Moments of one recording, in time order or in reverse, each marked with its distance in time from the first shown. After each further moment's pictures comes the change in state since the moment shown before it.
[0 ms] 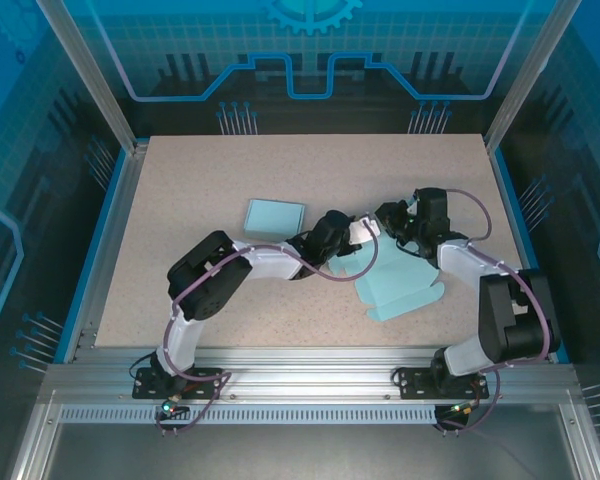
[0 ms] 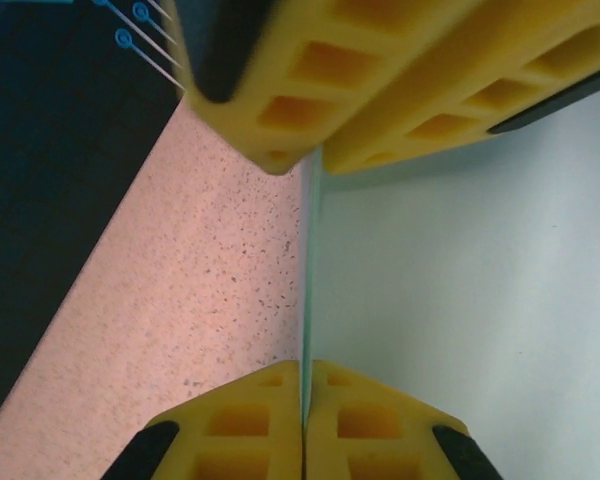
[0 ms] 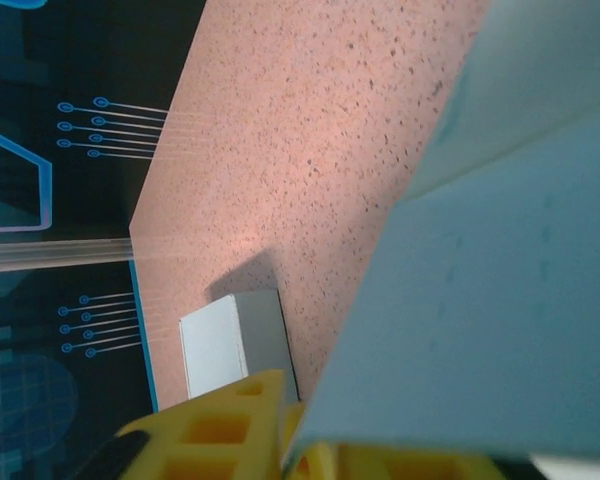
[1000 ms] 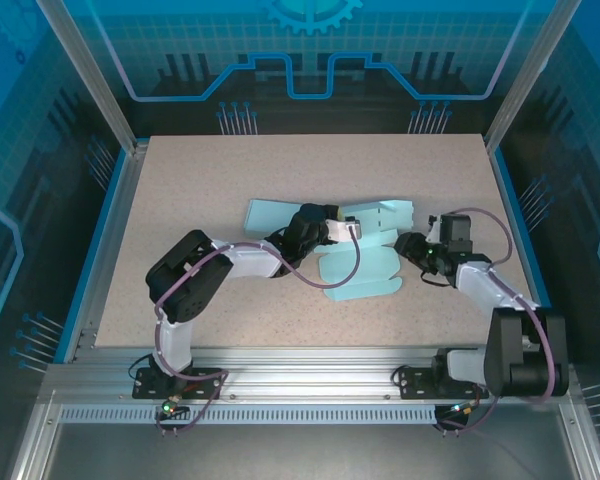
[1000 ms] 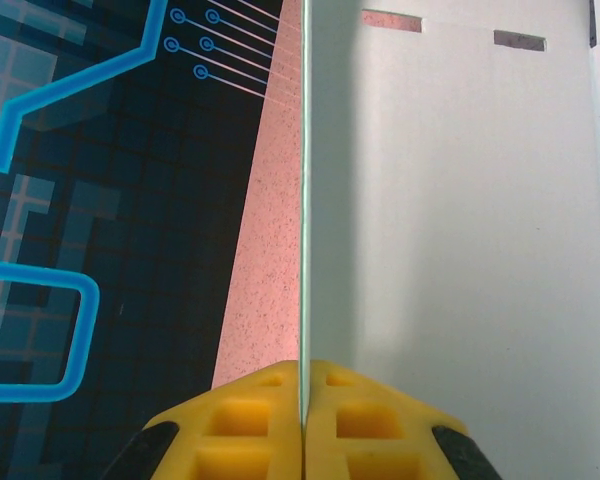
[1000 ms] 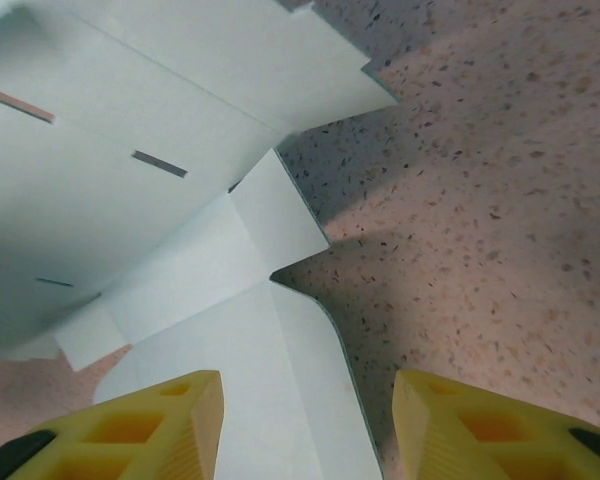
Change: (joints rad) left arm 0.086 -0.113 -0.135 0.105 0.011 0.439; right arm -0.149 -0.164 -0.151 -0.287 0.023 -0.503
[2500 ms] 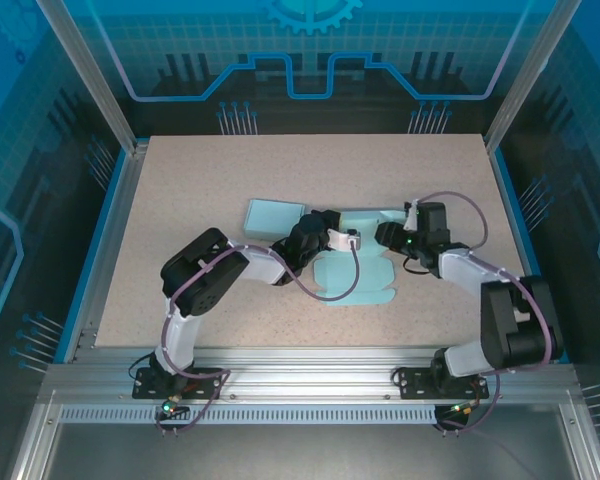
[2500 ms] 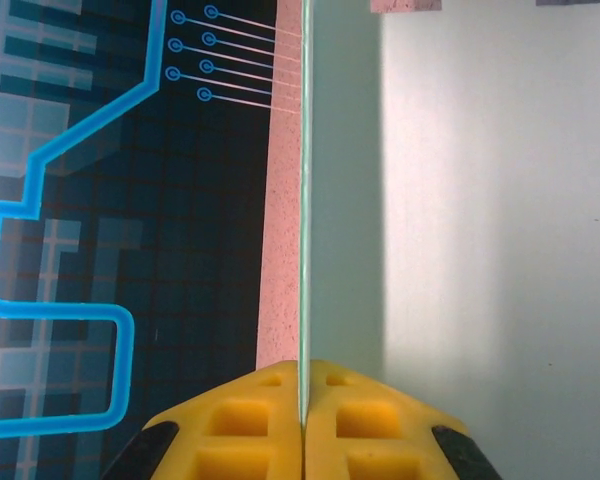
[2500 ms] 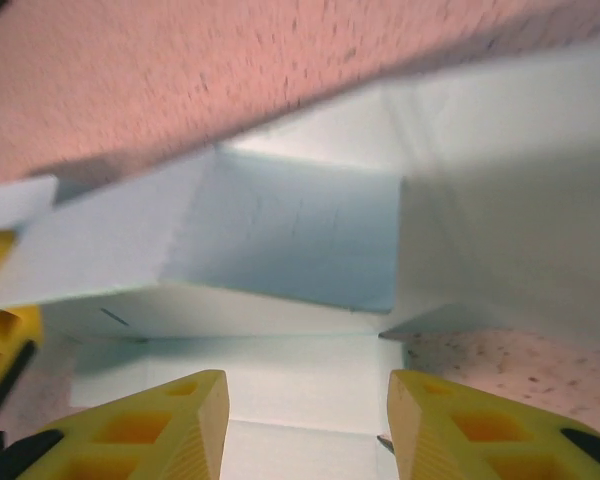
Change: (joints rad) left arm -0.011 0.098 -0.054 0.222 -0.019 0.195; right arm 0.127 0.100 0.064 0.175 0.064 -0.059
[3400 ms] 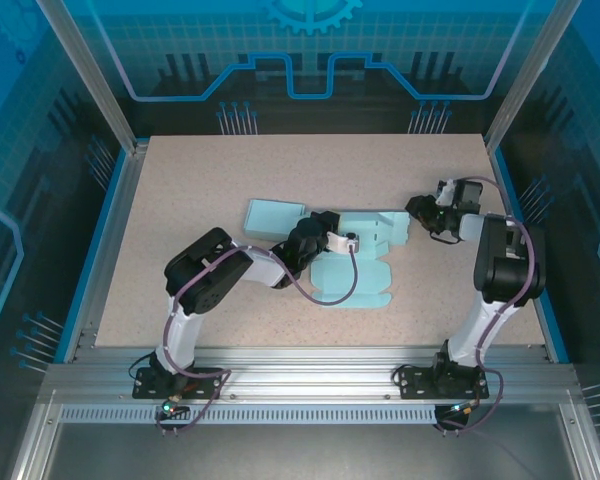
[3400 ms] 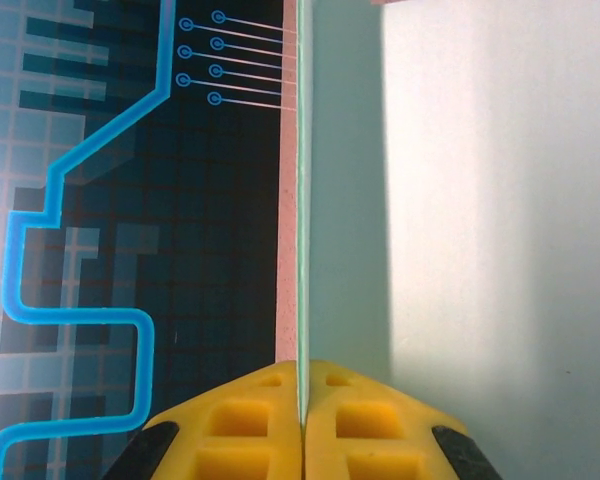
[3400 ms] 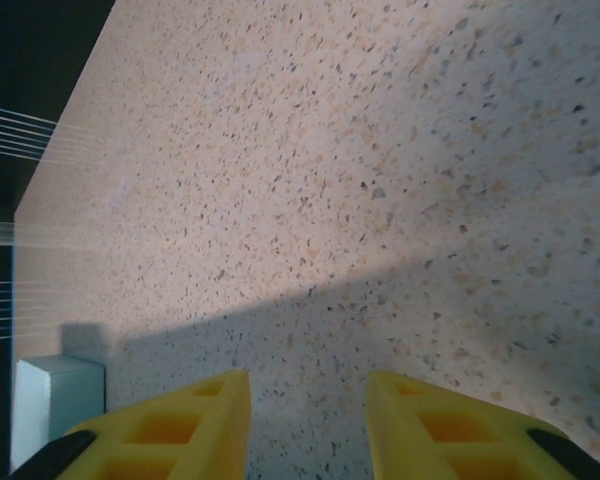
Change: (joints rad) left arm 0.001 0.027 -0.024 0.083 -0.005 0.063; right arm -0.299 0.478 0.332 0.070 -0.325 0.051
